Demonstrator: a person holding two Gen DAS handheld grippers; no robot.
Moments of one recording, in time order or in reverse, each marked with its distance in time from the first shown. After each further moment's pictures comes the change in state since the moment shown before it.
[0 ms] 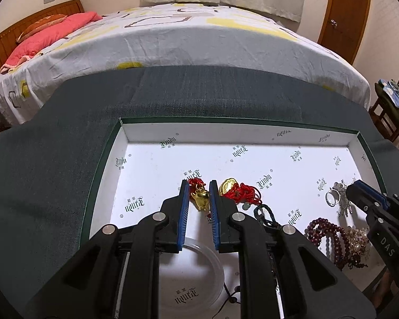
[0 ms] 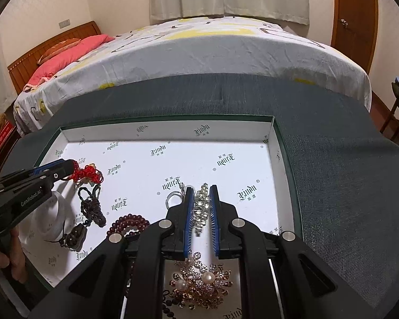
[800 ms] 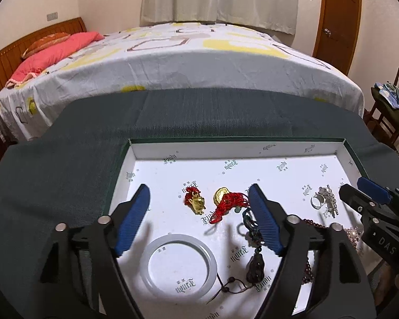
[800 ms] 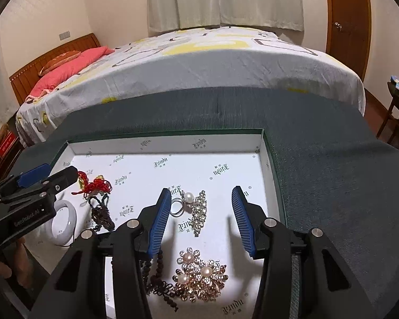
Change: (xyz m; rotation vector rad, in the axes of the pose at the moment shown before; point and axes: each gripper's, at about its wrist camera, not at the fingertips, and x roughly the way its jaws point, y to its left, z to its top) left arm -0.036 -0.010 -0.002 0.028 -0.114 0.025; right arm -0.025 -0.006 0.000 0.026 -0.071 0.009
